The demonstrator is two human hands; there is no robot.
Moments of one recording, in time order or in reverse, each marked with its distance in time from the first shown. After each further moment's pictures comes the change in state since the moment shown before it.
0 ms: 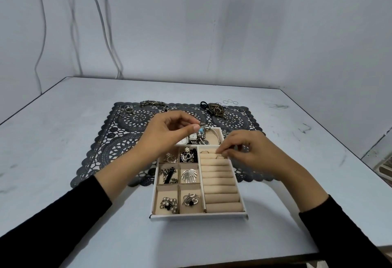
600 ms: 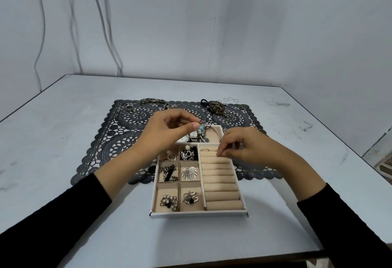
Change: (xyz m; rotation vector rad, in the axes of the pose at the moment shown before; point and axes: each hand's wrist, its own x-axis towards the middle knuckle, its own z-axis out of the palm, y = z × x) left_hand -0.001 0.000 -0.001 0.007 -0.009 -0.015; right_hand 0.014 -0.001 -0.004 -0.114 -0.183 0.034
